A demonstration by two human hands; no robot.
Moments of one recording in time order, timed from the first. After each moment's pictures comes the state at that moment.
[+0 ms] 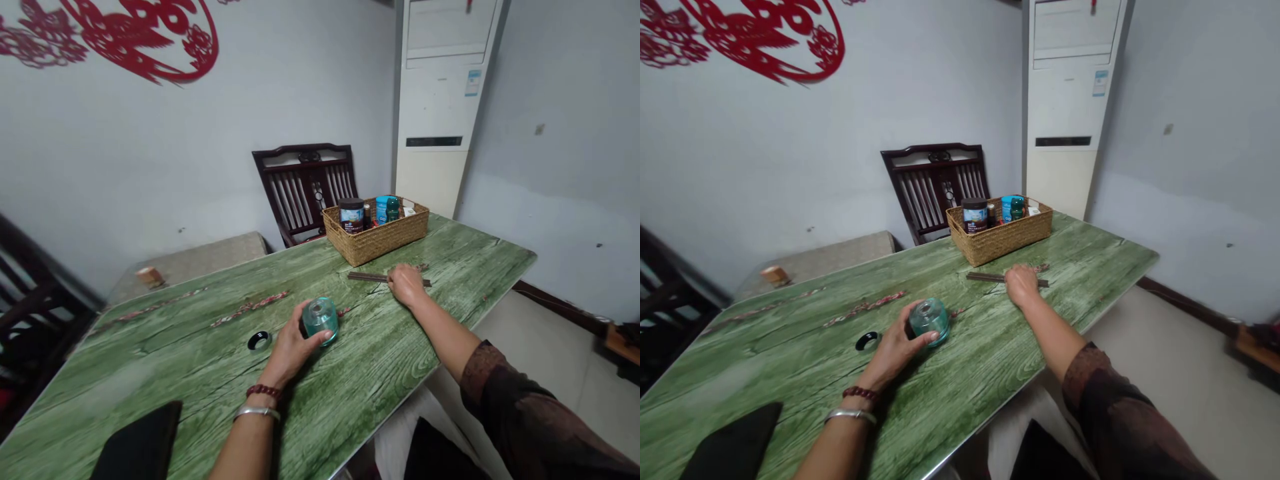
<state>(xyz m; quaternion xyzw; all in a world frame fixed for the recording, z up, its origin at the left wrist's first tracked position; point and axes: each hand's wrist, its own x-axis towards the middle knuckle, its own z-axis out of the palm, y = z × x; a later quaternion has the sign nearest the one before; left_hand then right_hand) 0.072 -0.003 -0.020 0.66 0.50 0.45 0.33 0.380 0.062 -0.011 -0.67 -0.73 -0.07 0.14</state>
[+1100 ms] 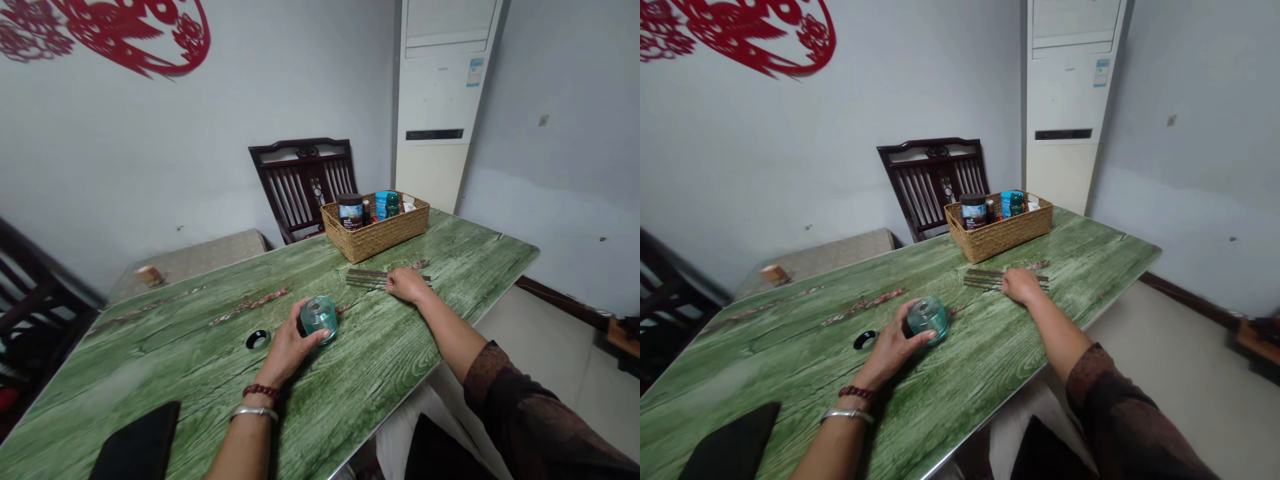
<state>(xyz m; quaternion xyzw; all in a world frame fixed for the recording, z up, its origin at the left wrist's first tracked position) 0.068 -0.003 -0.018 0.70 0.52 0.39 0.29 0.384 0.059 -0.002 -0.66 -0.75 0.02 0.08</state>
